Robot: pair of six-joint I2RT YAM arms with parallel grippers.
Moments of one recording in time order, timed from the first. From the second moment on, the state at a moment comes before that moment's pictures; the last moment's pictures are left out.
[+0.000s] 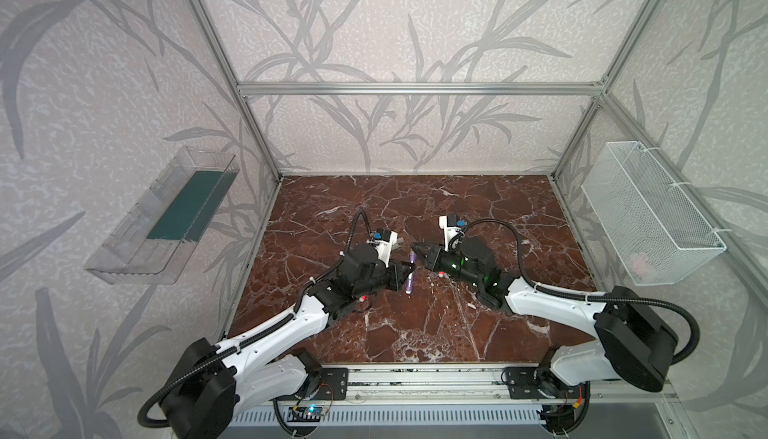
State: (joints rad) left arm -0.68 1.07 0.59 0.03 0.24 -0.64; right arm 0.79 1.42 0.67 0.58 -0.17 0.89
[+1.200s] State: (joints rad) left arm -0.67 1.07 0.65 -0.10 0.24 -0.59; right arm 0.83 1.42 0.67 0.54 -0.09 0.95
